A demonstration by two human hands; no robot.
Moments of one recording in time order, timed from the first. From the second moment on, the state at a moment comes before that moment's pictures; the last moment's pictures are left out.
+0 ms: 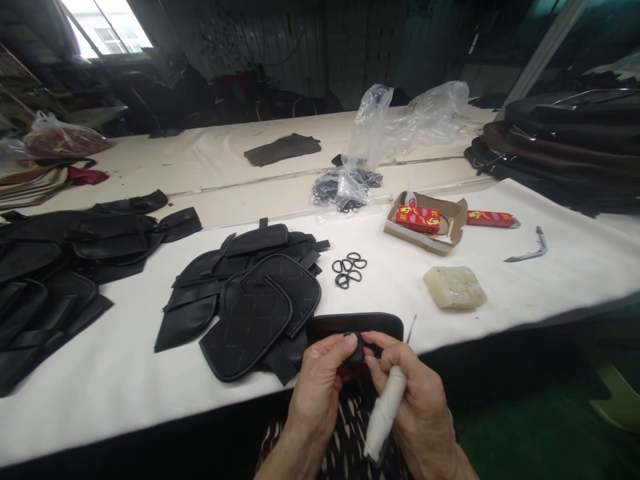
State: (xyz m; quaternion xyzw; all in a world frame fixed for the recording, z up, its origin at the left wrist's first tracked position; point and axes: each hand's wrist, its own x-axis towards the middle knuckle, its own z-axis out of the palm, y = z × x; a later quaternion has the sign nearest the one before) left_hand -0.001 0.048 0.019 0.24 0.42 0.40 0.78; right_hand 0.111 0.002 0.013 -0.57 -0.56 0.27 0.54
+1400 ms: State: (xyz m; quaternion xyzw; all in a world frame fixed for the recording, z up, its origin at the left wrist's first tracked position) left_hand 0.004 0.044 0.019 0.27 0.49 0.42 0.72; right_hand 0.174 -0.020 0.042 -0.61 -0.49 0.38 0.49
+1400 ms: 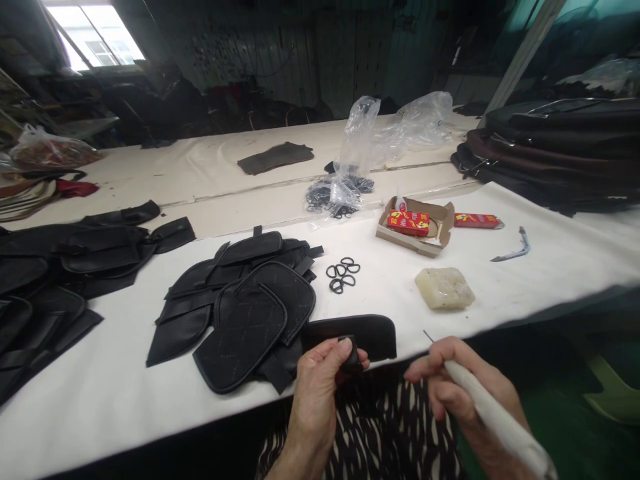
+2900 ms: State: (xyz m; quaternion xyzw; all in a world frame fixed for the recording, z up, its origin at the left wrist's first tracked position) left_hand 0.000 0.058 0.019 0.16 0.43 0.40 0.79; right_hand 0.196 -0.010 0.046 -0.57 -0.31 0.43 0.63
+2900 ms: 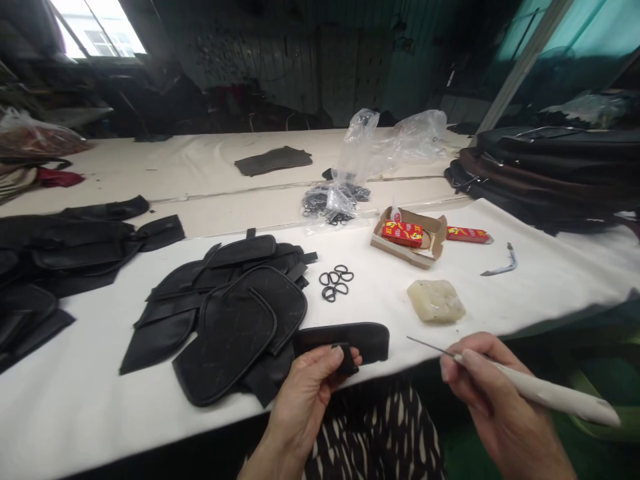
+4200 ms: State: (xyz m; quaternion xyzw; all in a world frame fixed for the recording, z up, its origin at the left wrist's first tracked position) left_hand -0.004 0.056 0.016 0.25 0.37 0.39 0.81; right_hand 0.159 0.027 0.045 -0.50 -0.47 0.57 0.45
